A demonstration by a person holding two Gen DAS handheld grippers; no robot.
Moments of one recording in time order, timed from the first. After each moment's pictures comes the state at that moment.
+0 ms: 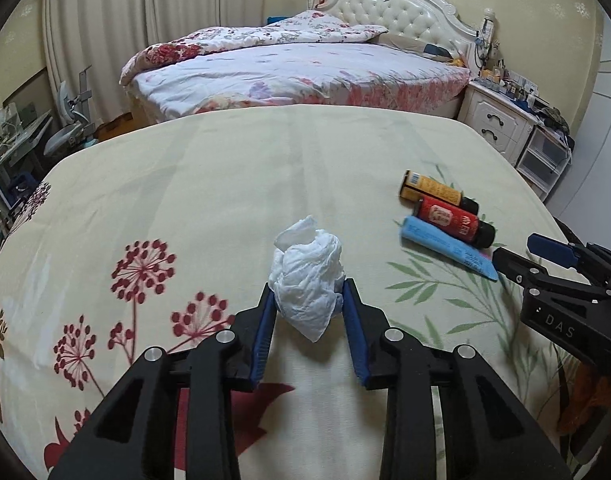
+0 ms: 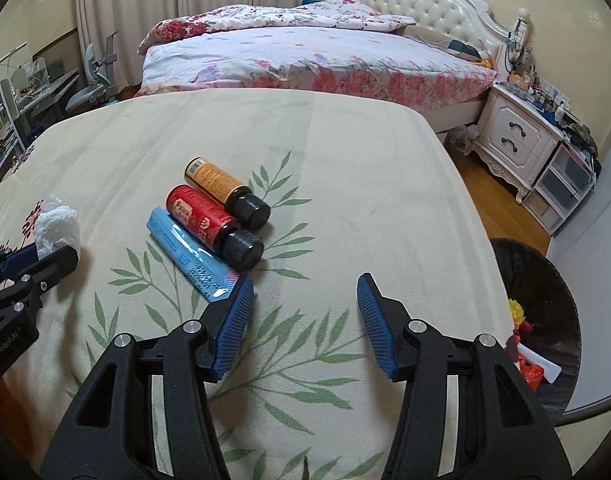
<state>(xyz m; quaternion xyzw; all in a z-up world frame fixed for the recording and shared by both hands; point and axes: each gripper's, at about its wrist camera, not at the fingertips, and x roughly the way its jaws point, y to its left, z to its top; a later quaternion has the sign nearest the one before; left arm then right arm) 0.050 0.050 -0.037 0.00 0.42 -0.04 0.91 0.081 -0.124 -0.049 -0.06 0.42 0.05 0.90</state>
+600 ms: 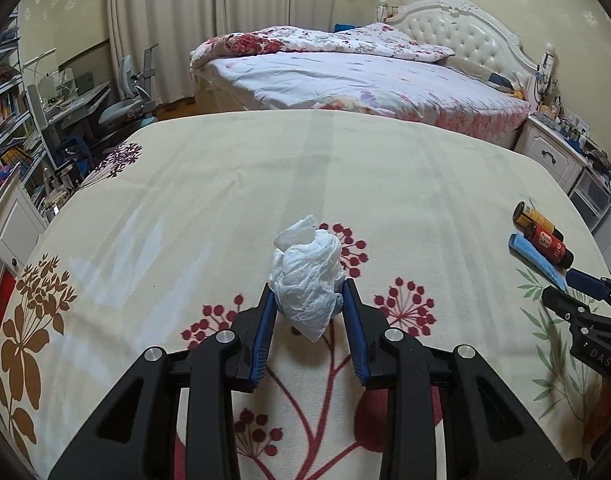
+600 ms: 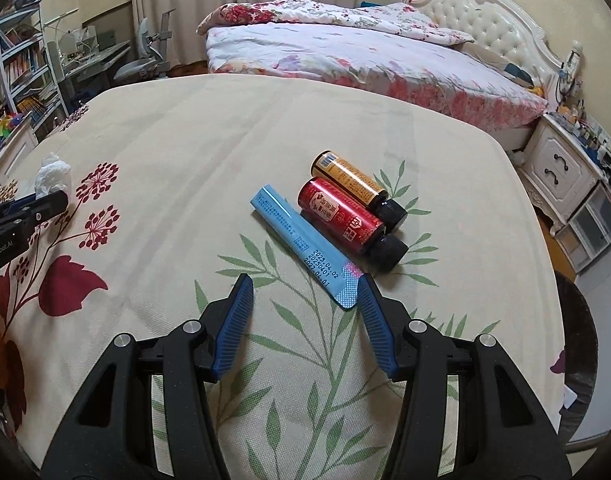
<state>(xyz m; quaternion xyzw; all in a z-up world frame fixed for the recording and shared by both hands) 0.028 0.147 -0.032 -0.04 0.41 0.06 0.91 0.063 -0.071 -0.046 -0.09 0.42 0.12 0.89</state>
